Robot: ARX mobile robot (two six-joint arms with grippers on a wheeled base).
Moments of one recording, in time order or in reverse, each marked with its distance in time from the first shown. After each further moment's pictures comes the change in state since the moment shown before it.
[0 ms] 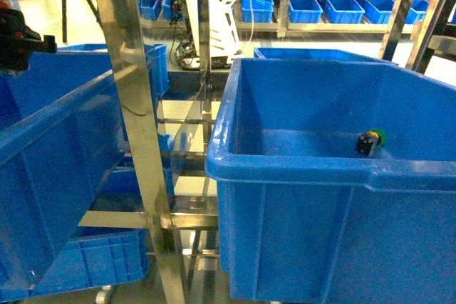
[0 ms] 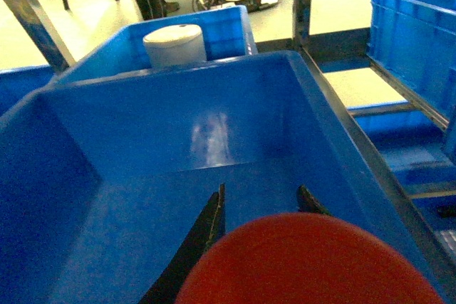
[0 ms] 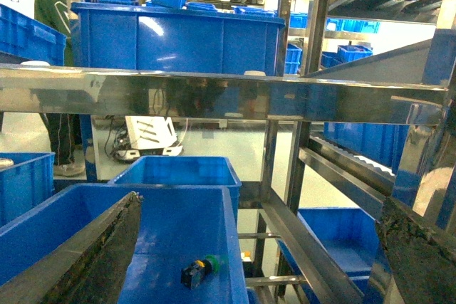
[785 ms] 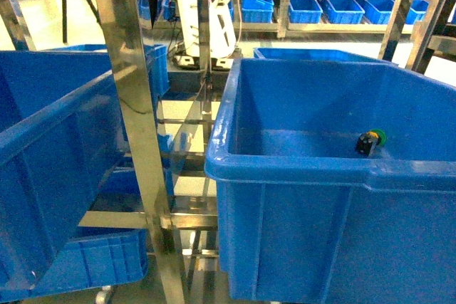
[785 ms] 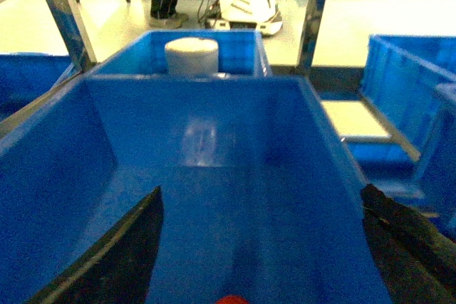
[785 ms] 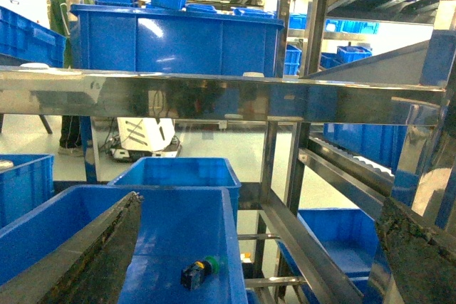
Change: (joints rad) left arm 0.094 -0.277 -0.163 -0.062 0.087 -0.138; right arm 0.000 0.000 0.000 0.000 0.000 0.001
